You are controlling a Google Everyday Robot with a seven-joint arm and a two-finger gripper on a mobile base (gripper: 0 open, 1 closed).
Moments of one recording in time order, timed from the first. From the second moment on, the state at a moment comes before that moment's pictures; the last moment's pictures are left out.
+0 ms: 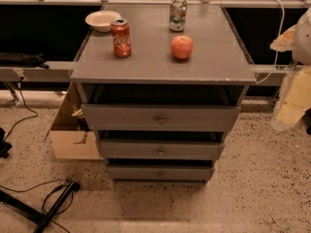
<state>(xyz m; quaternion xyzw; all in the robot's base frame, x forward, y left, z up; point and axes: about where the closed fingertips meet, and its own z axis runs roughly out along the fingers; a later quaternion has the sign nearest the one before) 0.438 -0.217 0.976 -0.60 0.78 -0.03 0.16</state>
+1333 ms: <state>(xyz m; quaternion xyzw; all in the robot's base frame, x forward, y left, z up) 0.424 -0.214 0.807 -0.64 0.76 -0.04 0.09</state>
